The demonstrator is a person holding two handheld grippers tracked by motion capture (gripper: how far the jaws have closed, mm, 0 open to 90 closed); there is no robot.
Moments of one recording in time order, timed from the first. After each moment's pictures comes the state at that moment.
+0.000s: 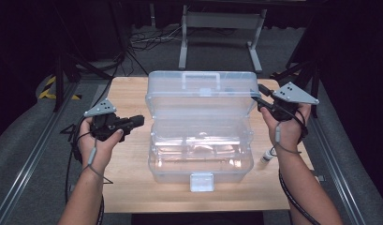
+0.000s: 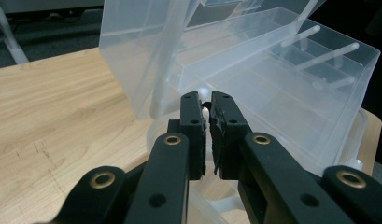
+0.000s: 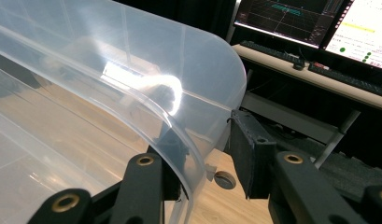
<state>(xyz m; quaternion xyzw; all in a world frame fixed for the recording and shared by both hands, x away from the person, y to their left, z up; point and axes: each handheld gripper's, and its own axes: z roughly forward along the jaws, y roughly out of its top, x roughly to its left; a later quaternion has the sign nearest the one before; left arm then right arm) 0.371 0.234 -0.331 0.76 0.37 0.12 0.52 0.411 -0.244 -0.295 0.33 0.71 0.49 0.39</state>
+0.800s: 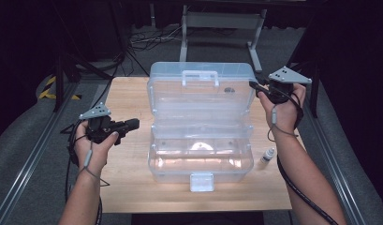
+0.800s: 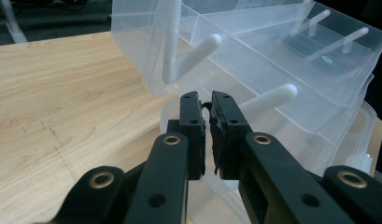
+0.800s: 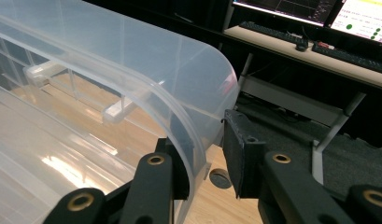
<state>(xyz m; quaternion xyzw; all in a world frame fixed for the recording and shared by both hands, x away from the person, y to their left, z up) 0.372 0.250 -0.346 0.75 0.40 0.10 0.52 0.456 -0.242 -0.285 0.36 0.72 0.47 0.37</state>
